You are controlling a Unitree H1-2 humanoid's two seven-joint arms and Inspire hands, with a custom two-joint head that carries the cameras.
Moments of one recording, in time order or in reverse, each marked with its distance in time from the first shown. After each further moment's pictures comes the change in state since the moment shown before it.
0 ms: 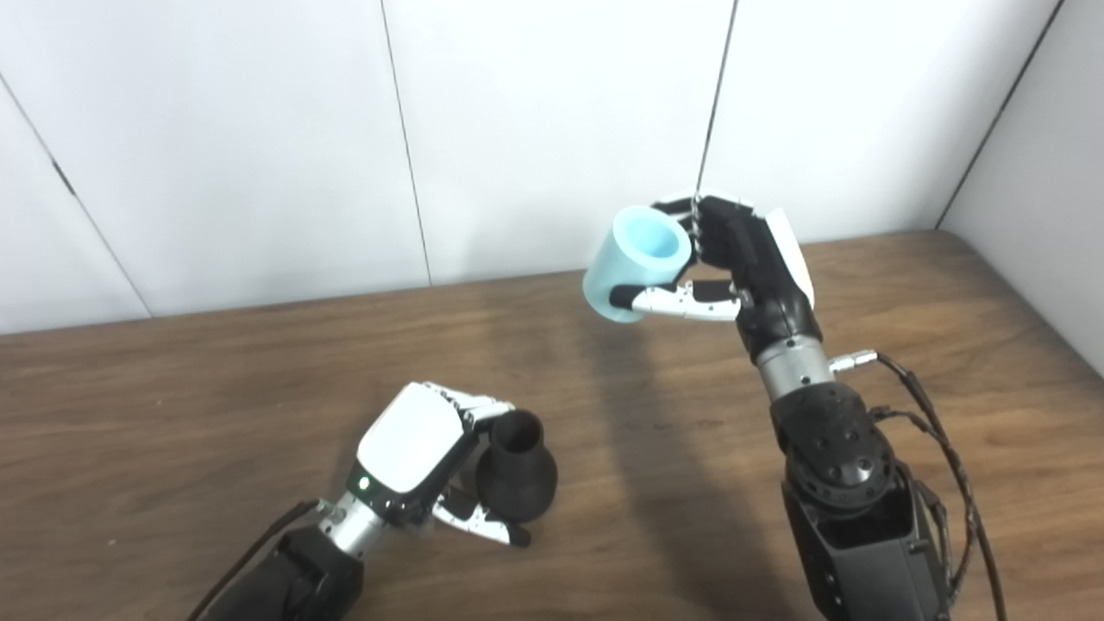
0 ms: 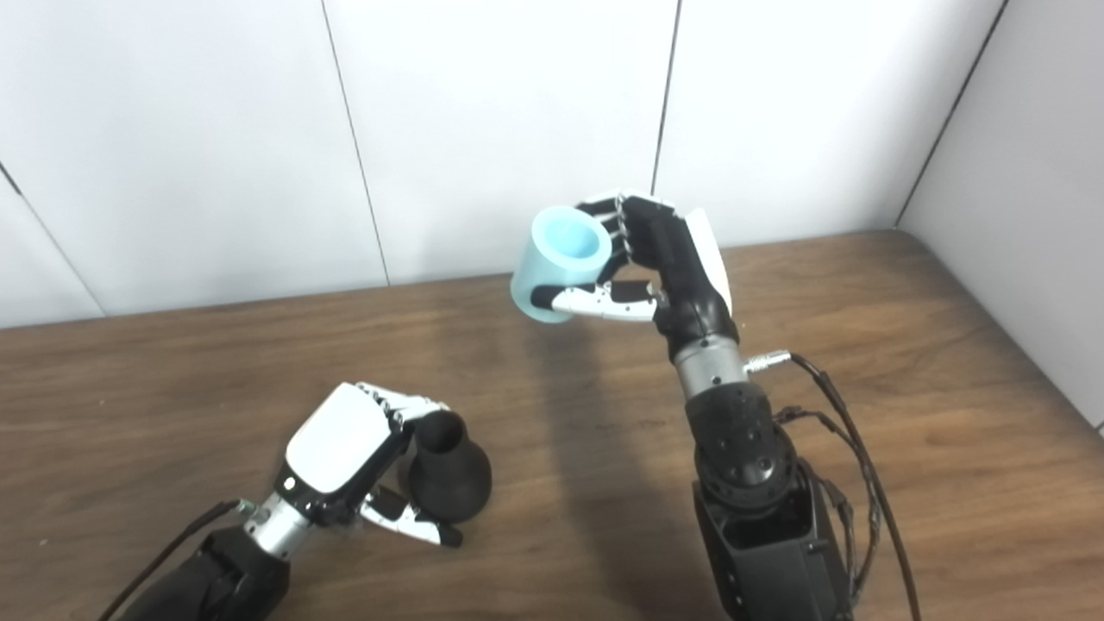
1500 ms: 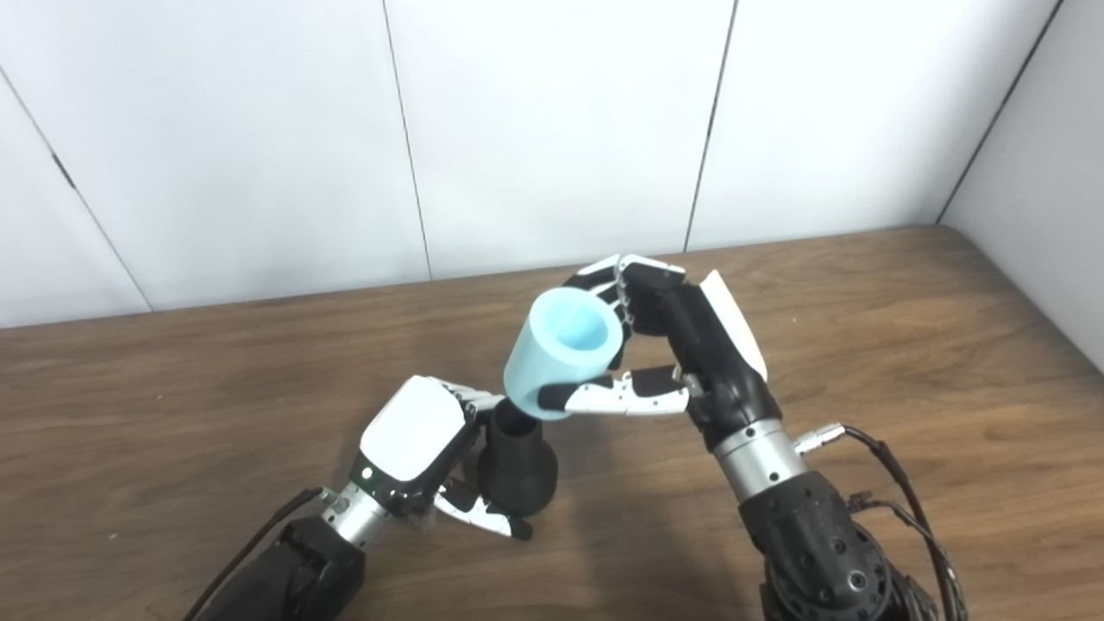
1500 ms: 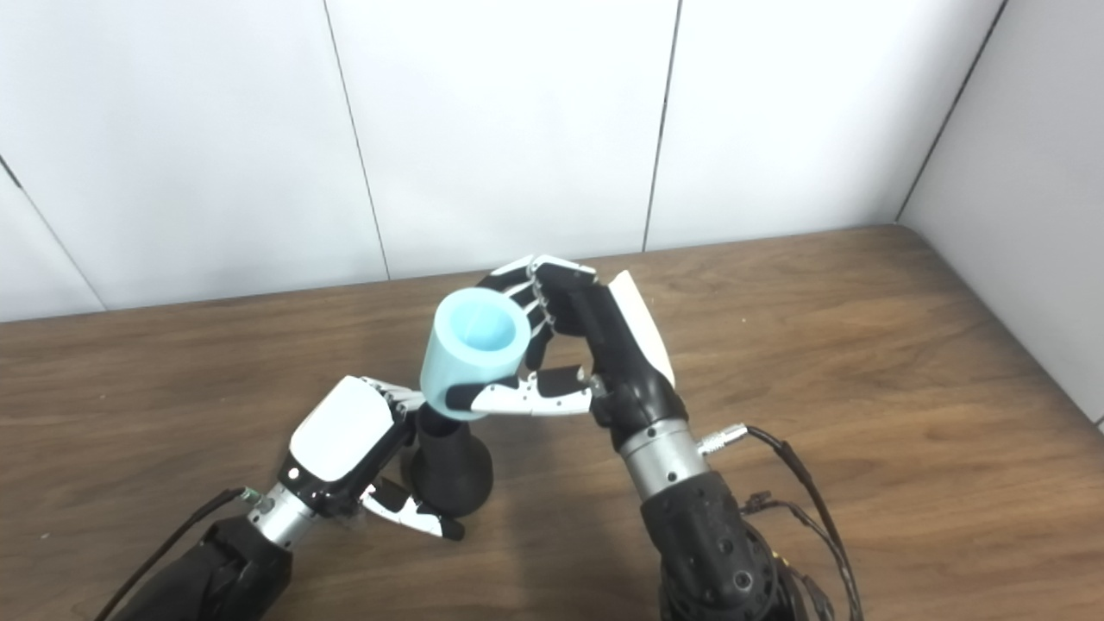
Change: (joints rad) left arm -0.009 -0.010 0.011 0.020 -0.012 -0.011 -0.046; right arm 0.151 0.069 0.184 -0.200 -0.215 0.035 0.185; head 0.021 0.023
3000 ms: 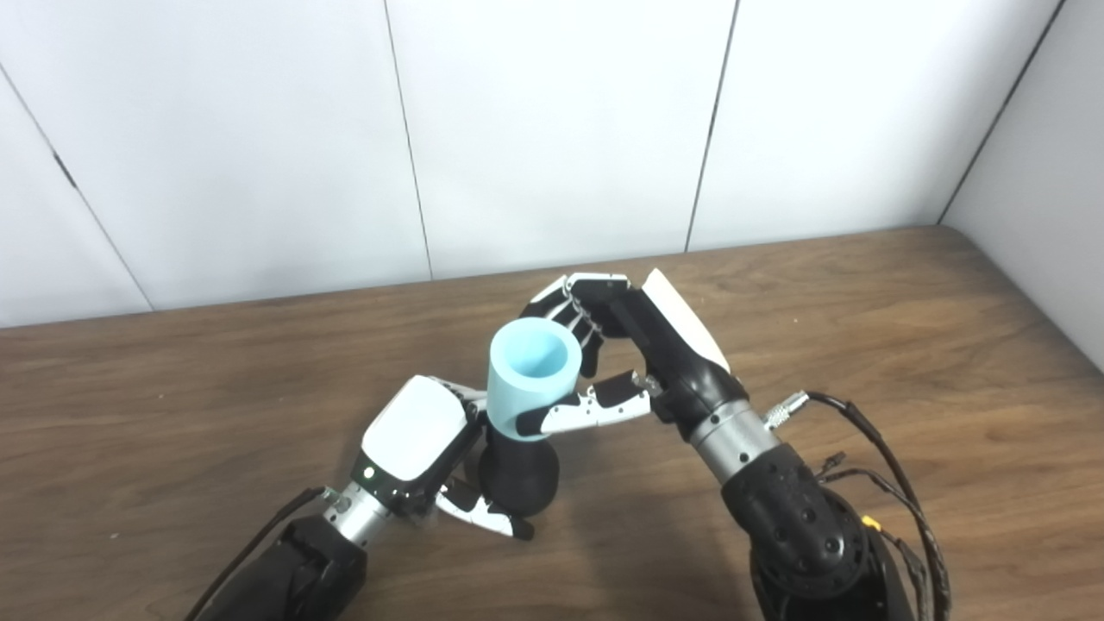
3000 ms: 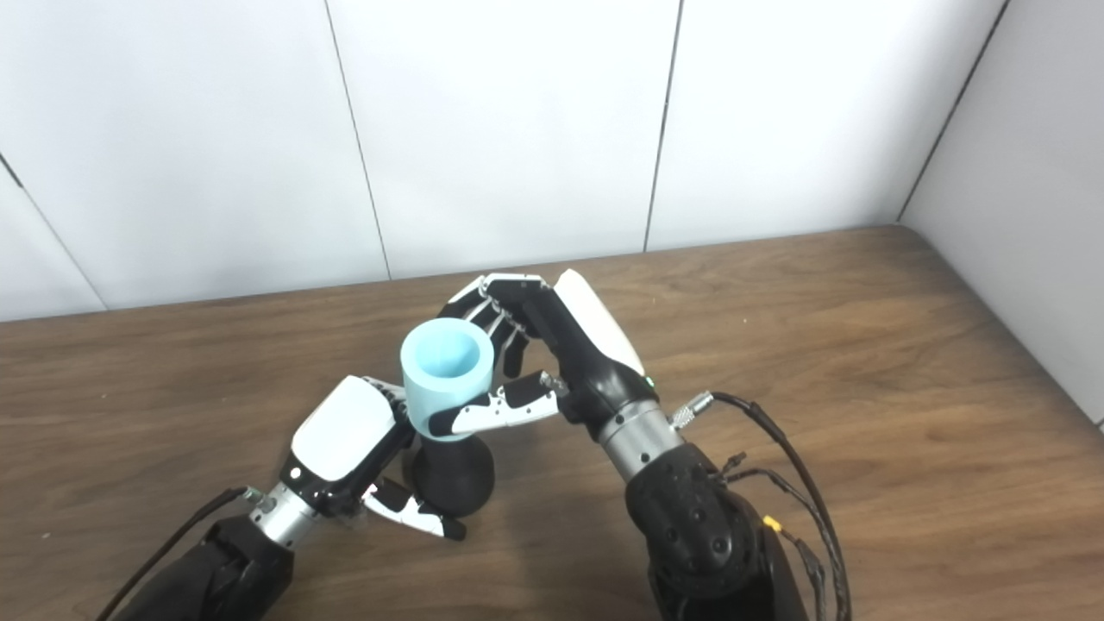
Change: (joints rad) left arm 0.000 -0.004 0.003 0.000 0.003 0.000 -0.004; right arm -0.058 0.007 -0.003 0.070 -0.096 -0.023 0.149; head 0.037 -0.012
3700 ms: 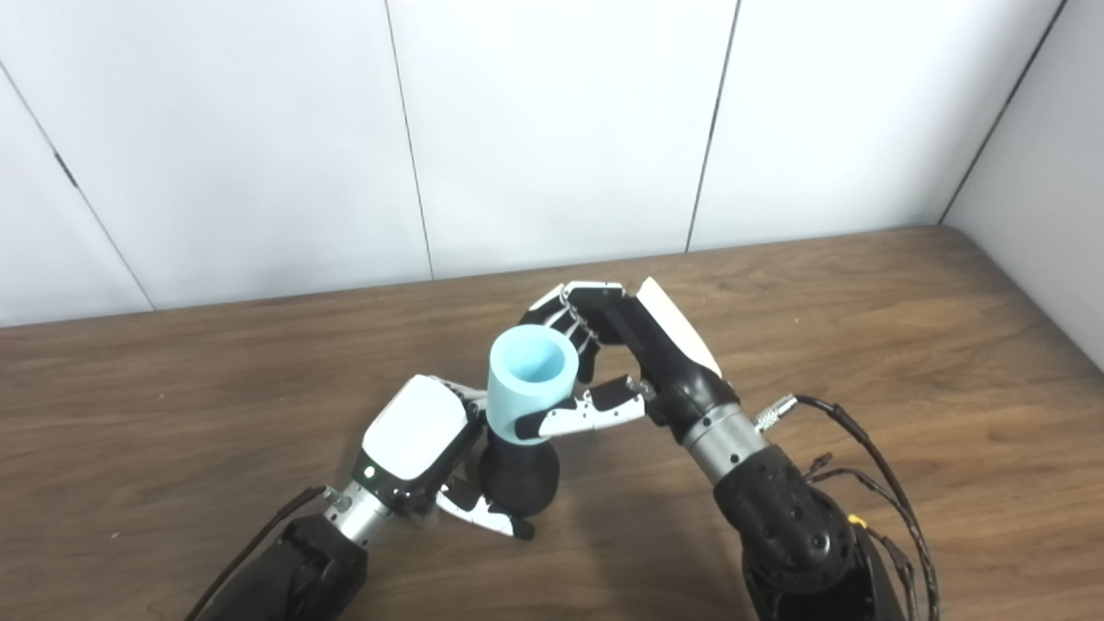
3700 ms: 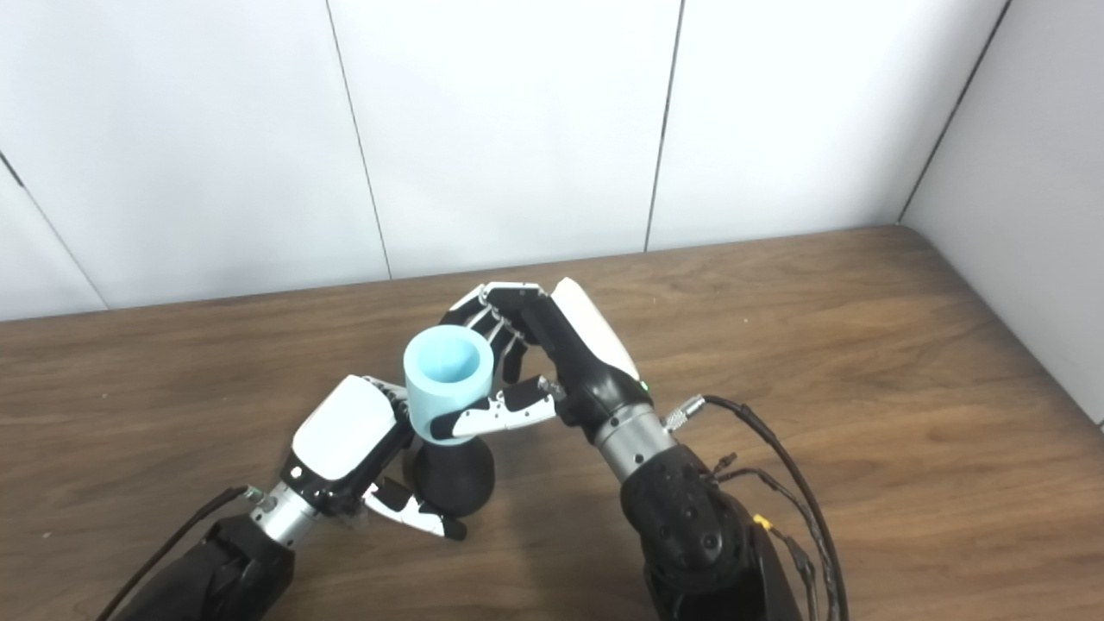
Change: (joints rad) left arm 0.000 -0.001 0.004 0.000 0.000 0.001 -0.007; right arm 0.007 -0.004 0.005 0.055 0.019 -0.037 -0.031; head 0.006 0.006
